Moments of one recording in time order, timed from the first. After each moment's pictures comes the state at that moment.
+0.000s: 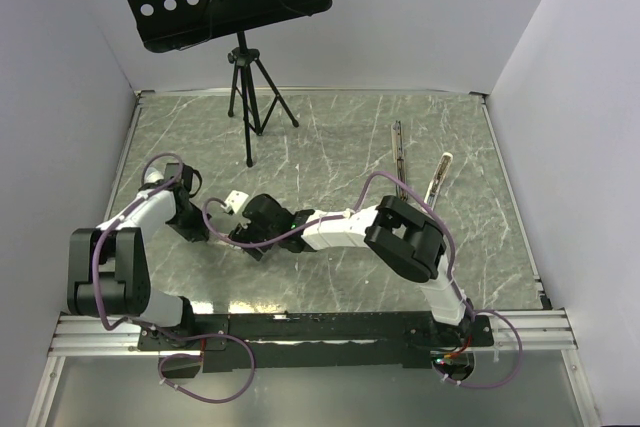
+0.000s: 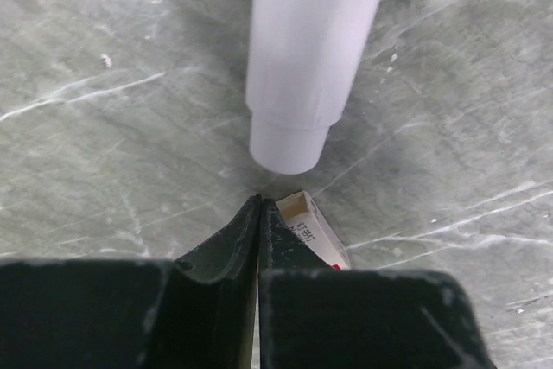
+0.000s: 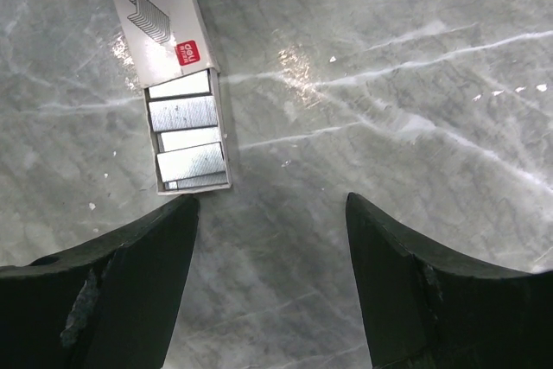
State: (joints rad) left arm 0.01 1.43 0.77 -0.68 -0.08 -0.91; right arm 1.11 2.08 1.33 0.03 0.04 0.00
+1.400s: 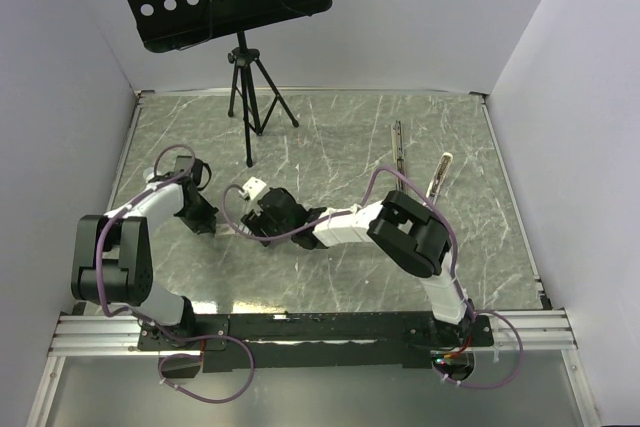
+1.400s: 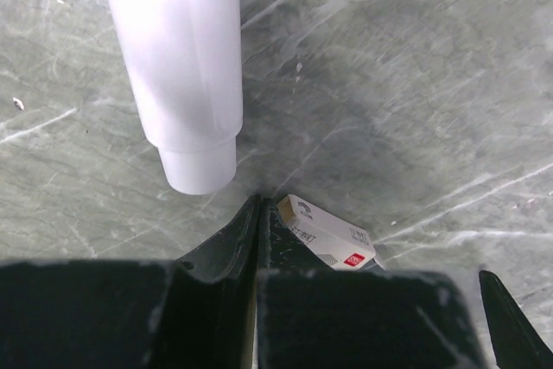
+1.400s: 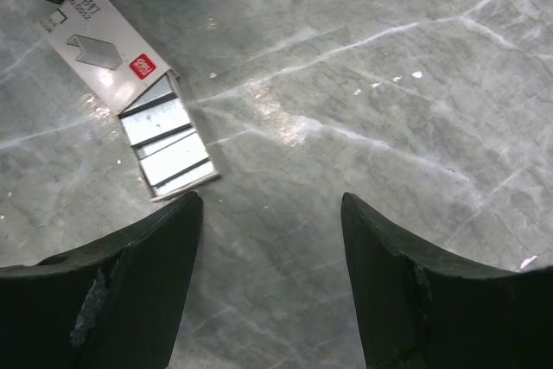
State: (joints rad) left arm -0.05 1.50 0.82 -0.62 -0.09 -0.86; right arm 1.04 2.06 1.21 0.24 0.11 0.03
